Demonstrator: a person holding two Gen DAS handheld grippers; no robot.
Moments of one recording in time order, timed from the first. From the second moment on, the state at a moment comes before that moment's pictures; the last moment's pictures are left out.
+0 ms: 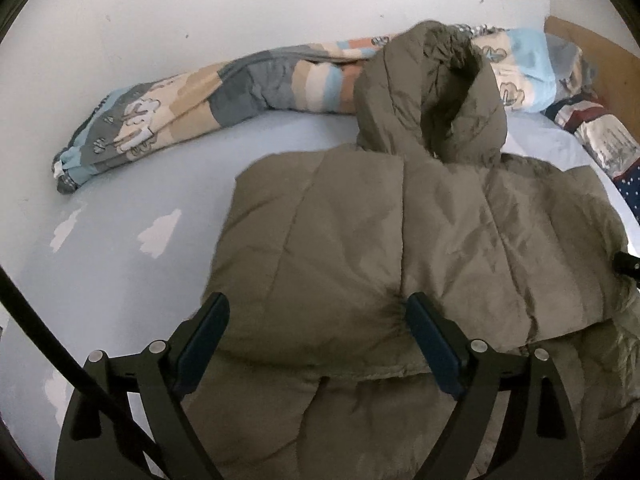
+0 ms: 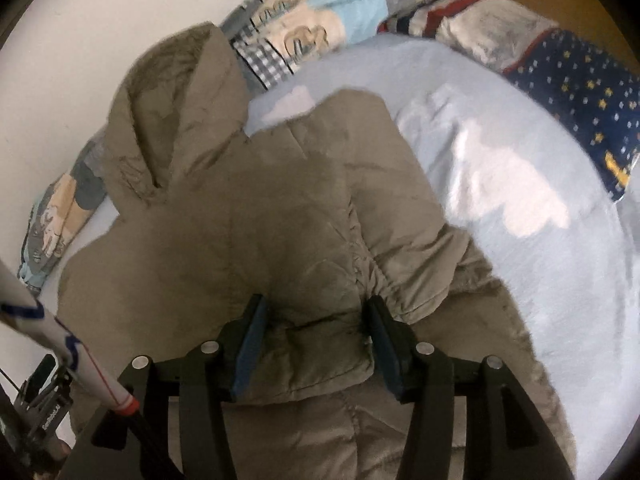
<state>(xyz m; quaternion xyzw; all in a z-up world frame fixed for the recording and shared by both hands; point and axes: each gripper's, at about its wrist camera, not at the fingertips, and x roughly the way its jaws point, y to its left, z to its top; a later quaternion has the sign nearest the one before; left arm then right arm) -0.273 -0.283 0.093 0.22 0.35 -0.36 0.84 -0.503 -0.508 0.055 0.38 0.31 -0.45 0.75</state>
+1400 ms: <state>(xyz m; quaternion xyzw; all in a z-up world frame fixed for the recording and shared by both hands) -0.227 -0.334 0.183 0.24 0.35 -0.43 0.80 -0.489 -0.543 0.147 0.33 0.30 -0.38 0.81</state>
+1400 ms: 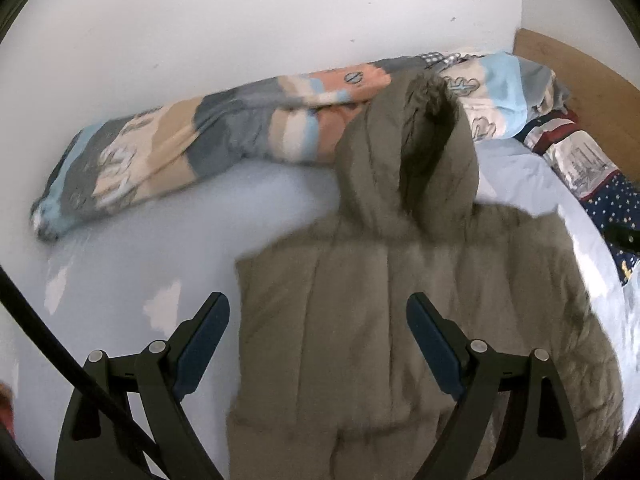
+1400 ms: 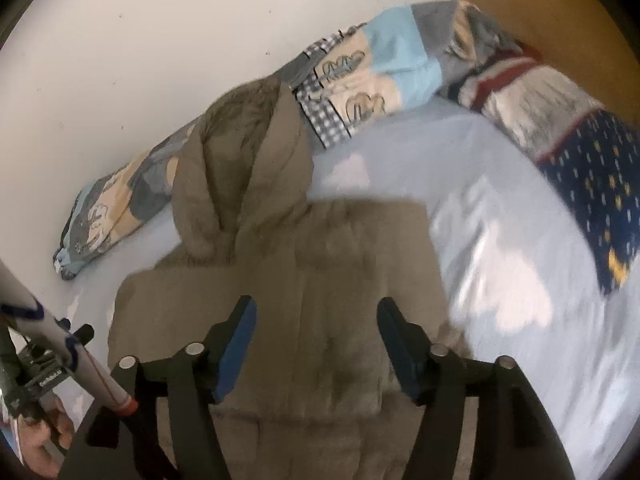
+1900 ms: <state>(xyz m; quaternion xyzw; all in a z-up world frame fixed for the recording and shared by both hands) -0.151 -0.593 0.186 0.24 0.36 -0.44 0.79 -0.335 -0.766 0.148 0.34 0.30 -0.38 0.80</state>
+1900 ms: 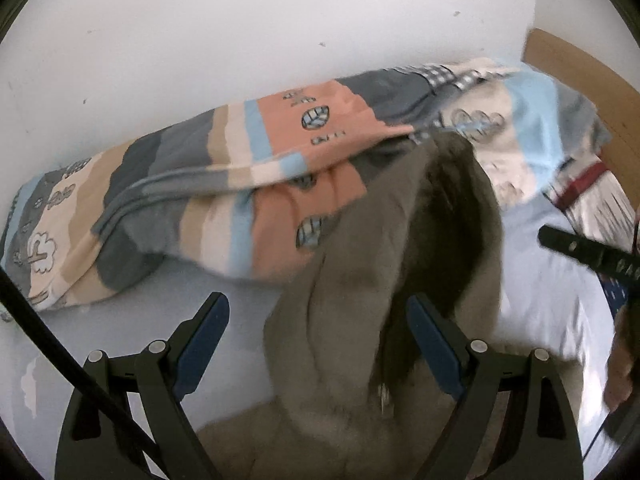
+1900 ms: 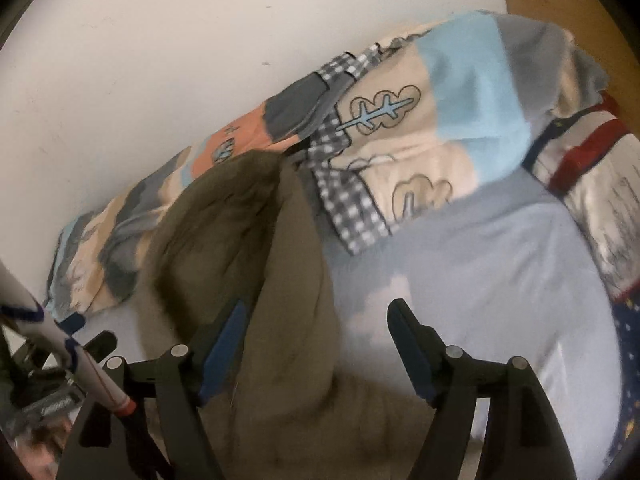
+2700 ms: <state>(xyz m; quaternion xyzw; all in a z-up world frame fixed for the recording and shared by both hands) -0.209 -0.434 0.175 0.16 0.38 -0.51 0.75 -0.408 -0.617 0.182 0.19 0.23 -0.28 0.91</state>
